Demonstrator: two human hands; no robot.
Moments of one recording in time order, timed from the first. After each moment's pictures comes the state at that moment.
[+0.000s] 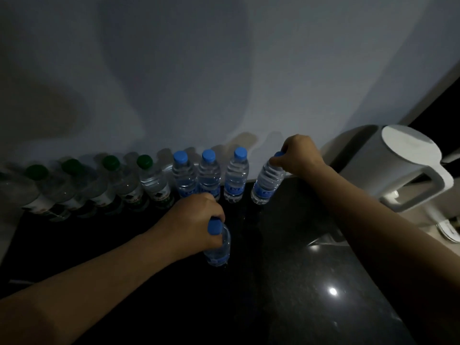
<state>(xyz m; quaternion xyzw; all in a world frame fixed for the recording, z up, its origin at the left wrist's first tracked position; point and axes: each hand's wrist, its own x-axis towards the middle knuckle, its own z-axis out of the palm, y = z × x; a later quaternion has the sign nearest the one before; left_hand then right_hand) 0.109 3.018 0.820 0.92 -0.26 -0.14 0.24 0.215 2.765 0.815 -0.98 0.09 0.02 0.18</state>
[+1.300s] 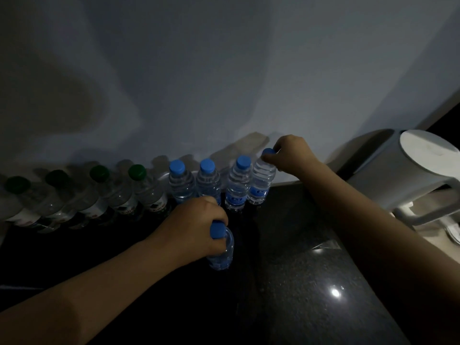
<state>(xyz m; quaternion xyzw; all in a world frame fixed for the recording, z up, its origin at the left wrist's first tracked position) 0.145 3.011 0.805 0.92 -0.25 -0.13 0.27 0.259 2.777 0.802 -0.97 0.07 0.05 0.22</state>
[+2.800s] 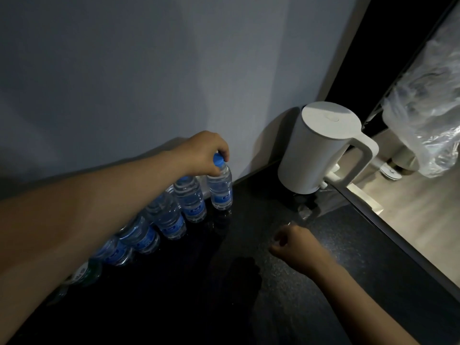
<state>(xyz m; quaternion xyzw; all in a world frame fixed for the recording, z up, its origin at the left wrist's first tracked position) 0.308 2.808 0.813 0.87 -0.46 -0.12 0.10 0.081 2.670 0.713 -0.92 0.24 0.13 0.27</state>
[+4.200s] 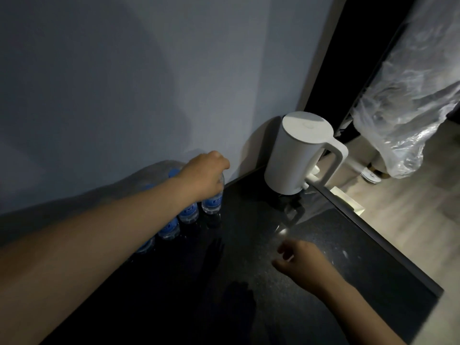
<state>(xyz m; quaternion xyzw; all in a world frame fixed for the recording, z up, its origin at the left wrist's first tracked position) 0.239 2.816 0.826 0.89 -0.45 -0.08 0.06 0.011 2.682 0.747 -0.92 0.26 0.11 0.27</state>
